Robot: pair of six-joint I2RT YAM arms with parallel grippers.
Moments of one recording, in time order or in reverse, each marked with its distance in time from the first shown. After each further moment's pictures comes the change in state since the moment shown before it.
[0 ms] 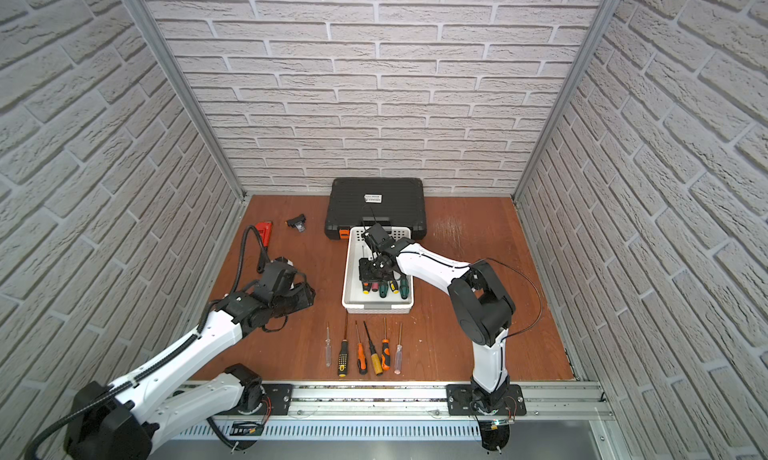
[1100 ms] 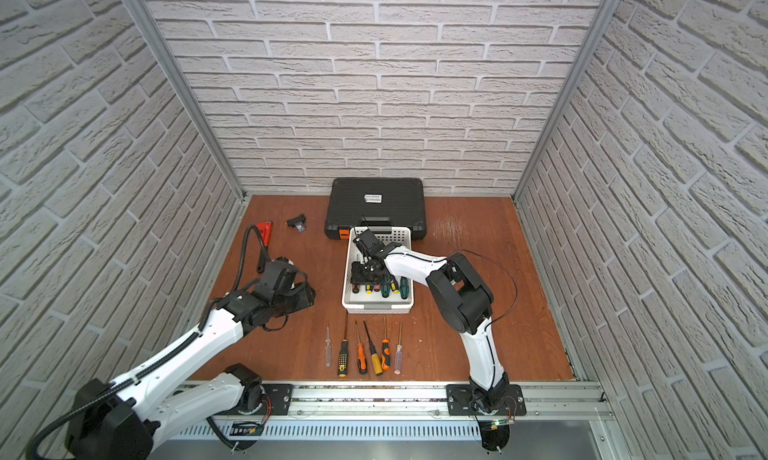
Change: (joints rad) left arm 0.000 0.019 0.019 -0.022 0.011 0.003; right arm 0.023 0.142 0.041 0.094 -0.001 0.056
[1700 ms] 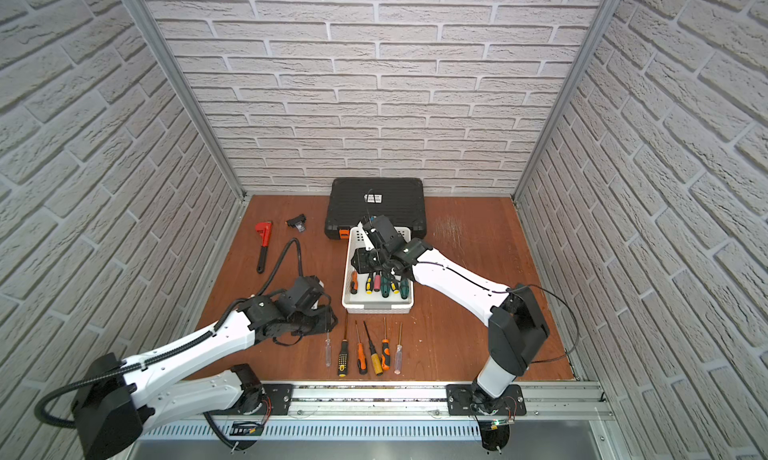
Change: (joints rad) left arm -0.358 0.075 -0.013 -0.057 0.123 -0.127; right arm 0.049 -0.453 -0.138 -0.026 0.111 -0.092
